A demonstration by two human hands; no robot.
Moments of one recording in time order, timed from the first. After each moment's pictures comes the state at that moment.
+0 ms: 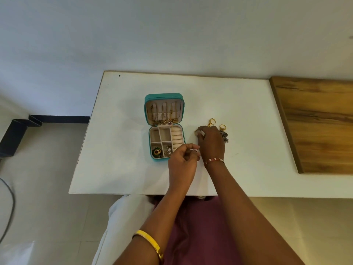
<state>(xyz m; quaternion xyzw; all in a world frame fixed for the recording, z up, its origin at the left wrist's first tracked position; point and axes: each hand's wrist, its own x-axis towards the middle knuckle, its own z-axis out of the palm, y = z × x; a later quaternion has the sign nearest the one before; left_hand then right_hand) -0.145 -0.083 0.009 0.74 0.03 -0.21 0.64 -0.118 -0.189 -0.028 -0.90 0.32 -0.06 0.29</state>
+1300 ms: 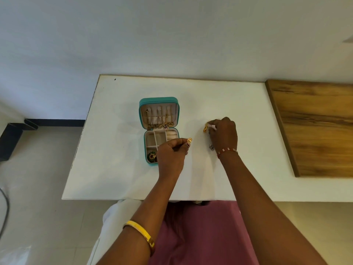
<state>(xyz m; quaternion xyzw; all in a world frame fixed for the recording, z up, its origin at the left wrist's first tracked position) -0.113 -0.088 0.013 0.75 0.07 -0.17 0.63 -0.107 -0.241 -0.018 -0.92 0.32 -0.07 0.23</state>
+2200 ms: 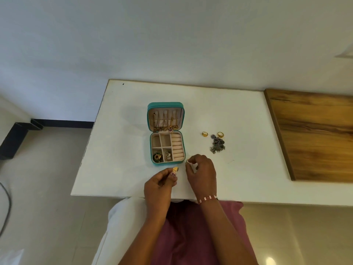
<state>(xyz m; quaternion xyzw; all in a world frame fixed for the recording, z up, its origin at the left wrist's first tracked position) -0.169 -0.030 -0.004 0.72 0.16 -0.16 0.66 -0.177 -0.141 -0.025 -0.90 0.26 -0.10 0.33</state>
